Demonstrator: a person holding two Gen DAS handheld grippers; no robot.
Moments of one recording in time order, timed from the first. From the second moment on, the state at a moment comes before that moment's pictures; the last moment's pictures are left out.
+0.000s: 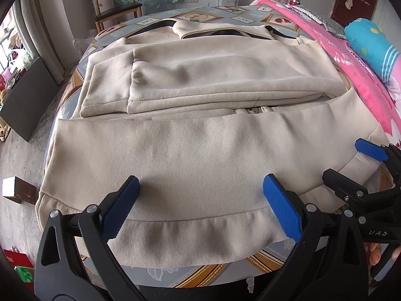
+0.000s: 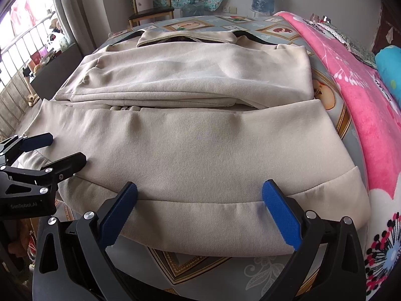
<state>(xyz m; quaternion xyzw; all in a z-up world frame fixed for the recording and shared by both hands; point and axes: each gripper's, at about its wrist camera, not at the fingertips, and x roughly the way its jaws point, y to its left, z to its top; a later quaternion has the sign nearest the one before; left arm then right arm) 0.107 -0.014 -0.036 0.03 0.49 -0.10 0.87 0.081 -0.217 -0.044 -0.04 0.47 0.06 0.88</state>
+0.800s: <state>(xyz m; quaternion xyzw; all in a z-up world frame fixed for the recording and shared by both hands) 0.105 -0.014 -0.034 0.04 0.48 -0.10 0.87 0.078 -0.219 -0.043 -0.04 0.46 0.07 0.88</state>
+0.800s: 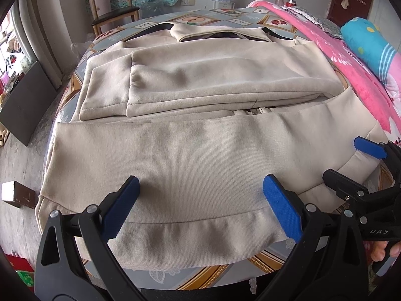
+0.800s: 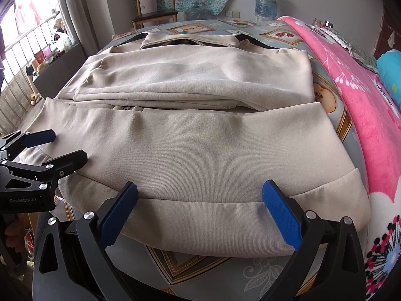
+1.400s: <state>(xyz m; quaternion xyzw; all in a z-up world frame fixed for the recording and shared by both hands) 0.057 0.112 0.015 -0.02 0.37 -0.05 0.93 0.102 -0.145 -0.020 -0.09 0.43 0.18 0.88</state>
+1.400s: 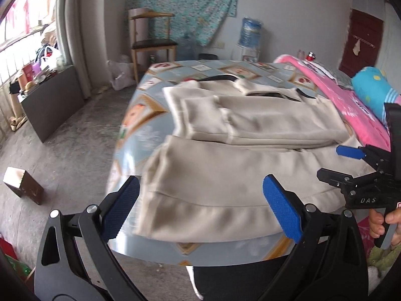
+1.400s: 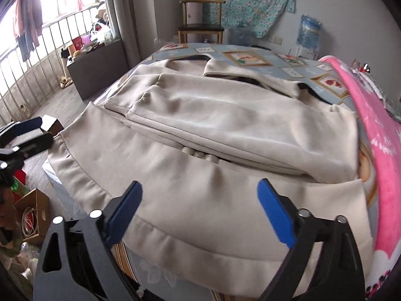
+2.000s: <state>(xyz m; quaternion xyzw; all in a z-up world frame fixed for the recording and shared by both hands) 0.133 0.150 -0.021 -0.08 0.47 -0.10 0.88 0.116 -0.144 -0.041 -0.07 0.47 0.17 0.86</state>
